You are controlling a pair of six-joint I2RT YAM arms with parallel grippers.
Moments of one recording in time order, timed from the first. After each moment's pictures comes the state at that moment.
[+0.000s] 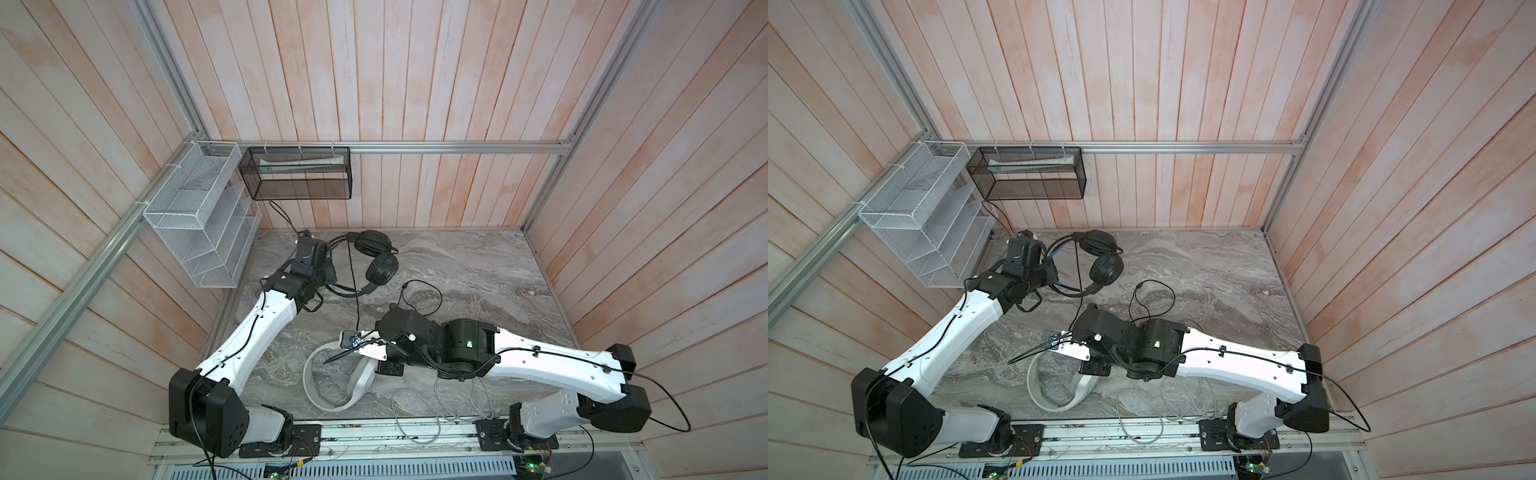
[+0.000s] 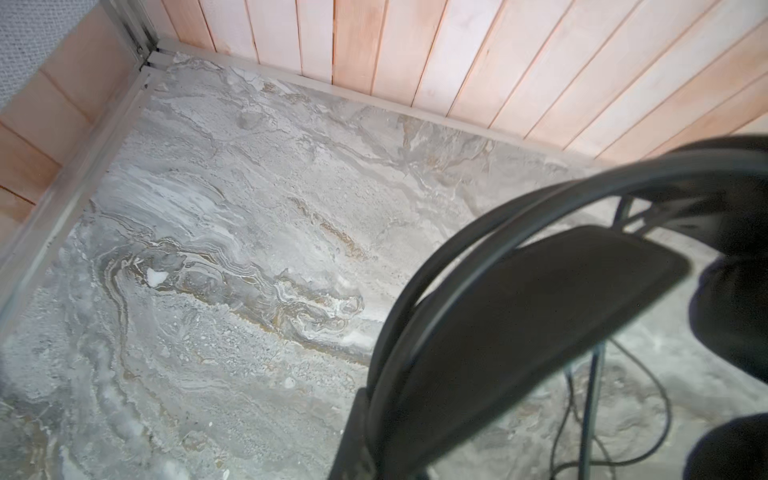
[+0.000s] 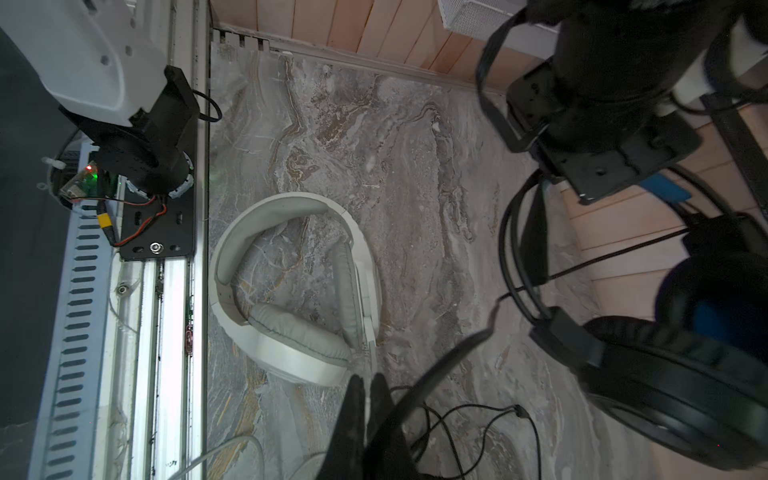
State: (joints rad) left arm -0.38 1.36 1.17 -0.57 -0.30 -0.40; right arm 1.37 1.43 1.49 -0.78 0.21 -0.32
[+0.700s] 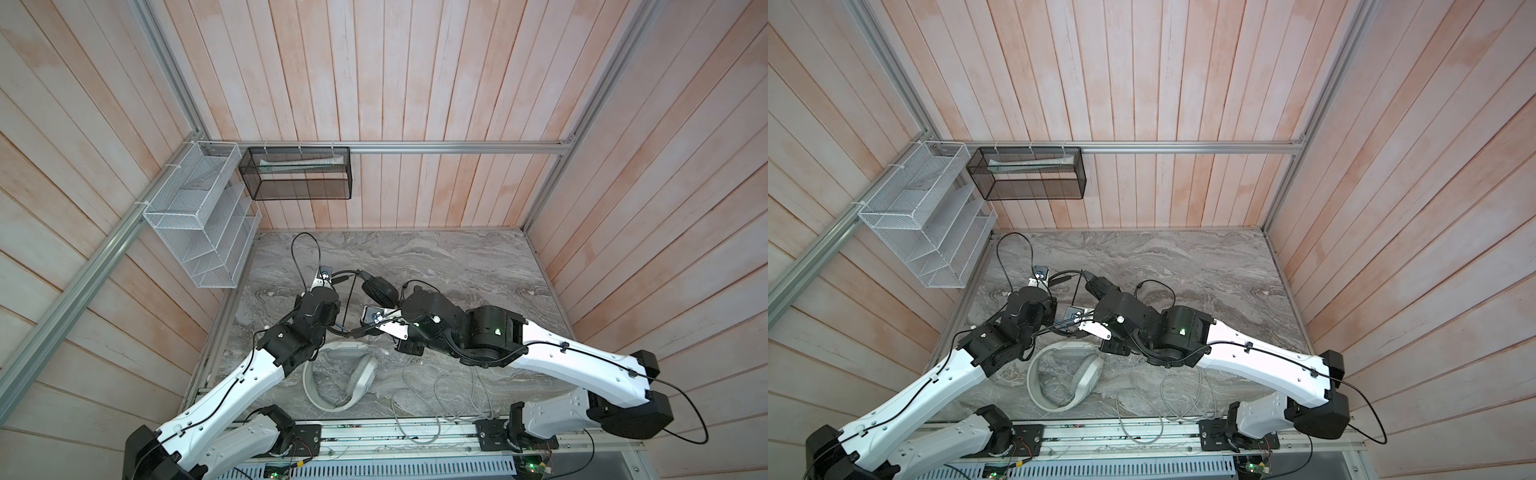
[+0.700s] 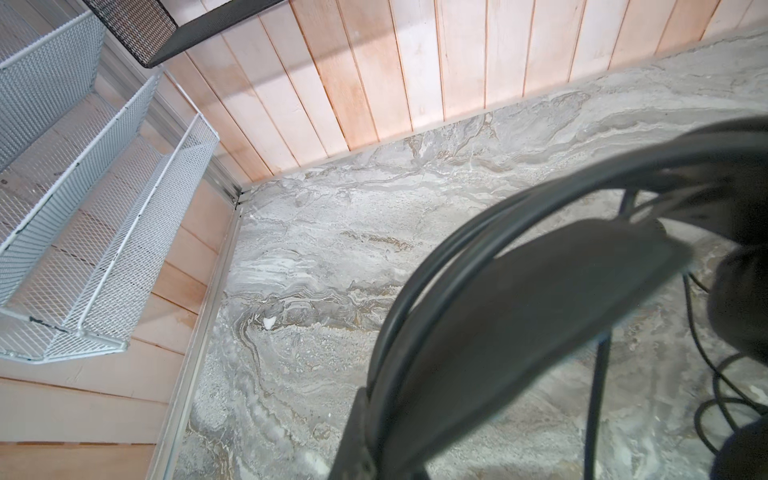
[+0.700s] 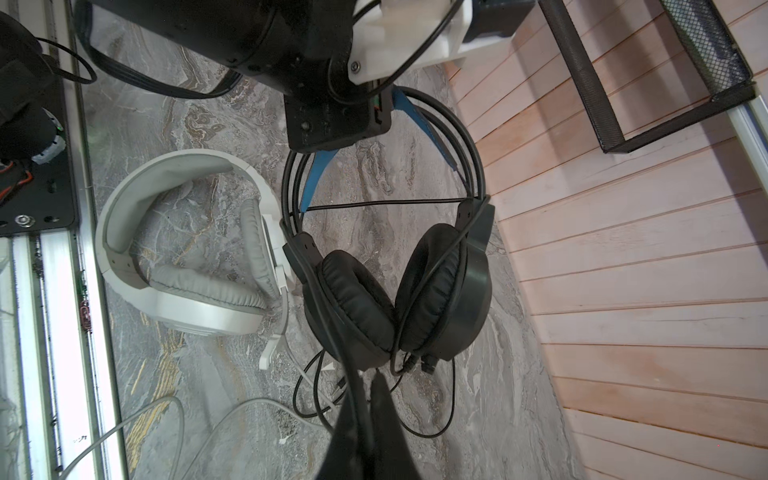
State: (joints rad) left arm -0.63 0.99 0.83 -0.43 -0.64 -0.06; right arm 1.29 1.36 1.52 -0.86 0.33 -0.35
